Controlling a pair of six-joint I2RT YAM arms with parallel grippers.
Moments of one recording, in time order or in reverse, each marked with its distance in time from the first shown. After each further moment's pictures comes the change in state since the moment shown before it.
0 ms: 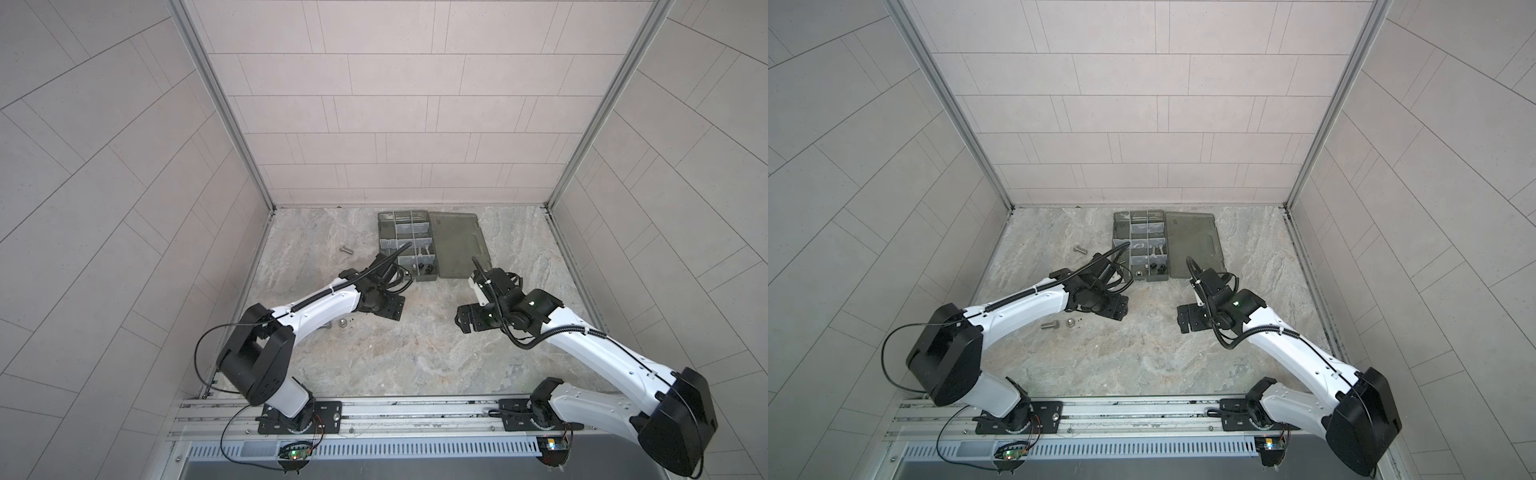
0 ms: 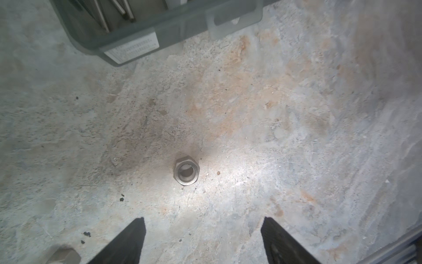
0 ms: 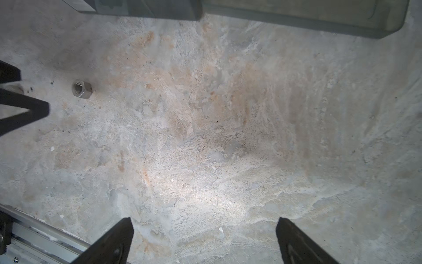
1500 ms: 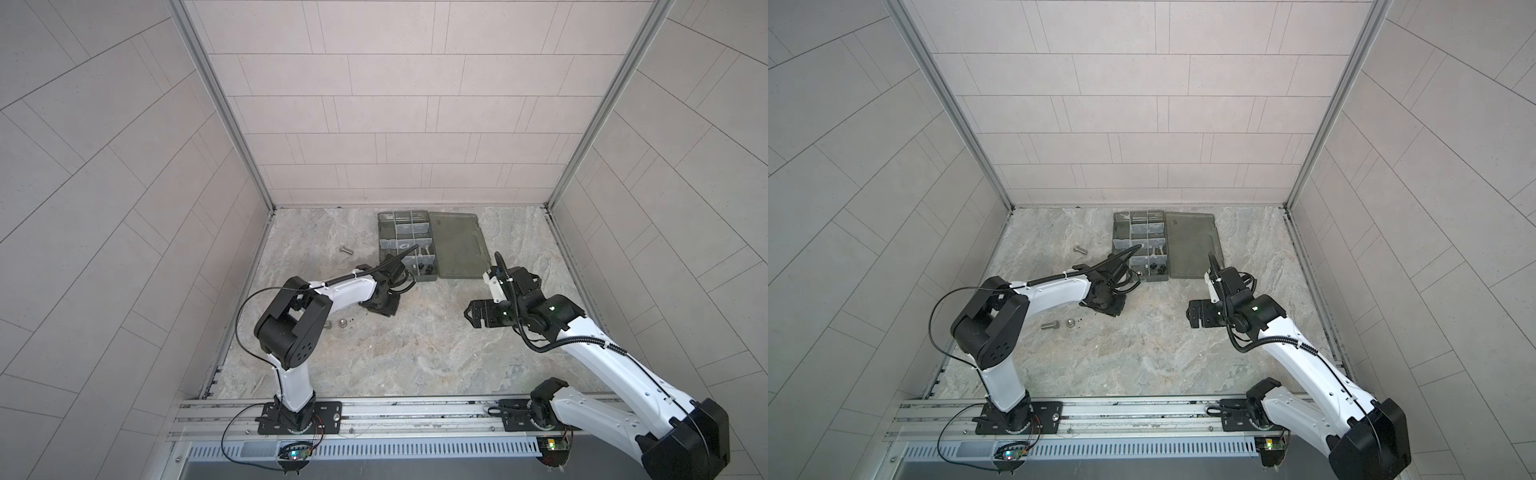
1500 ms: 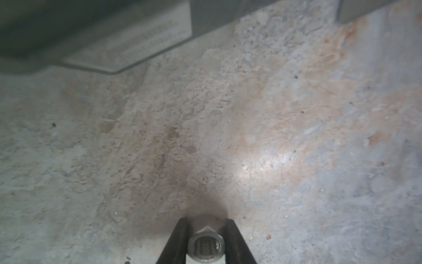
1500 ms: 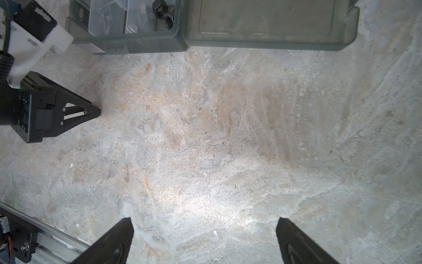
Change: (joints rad) left arm 0.032 0.245 0.083 0.032 -0.072 0.019; right arm -0.143 -0.077 -0.027 0.006 -0.079 -0.040
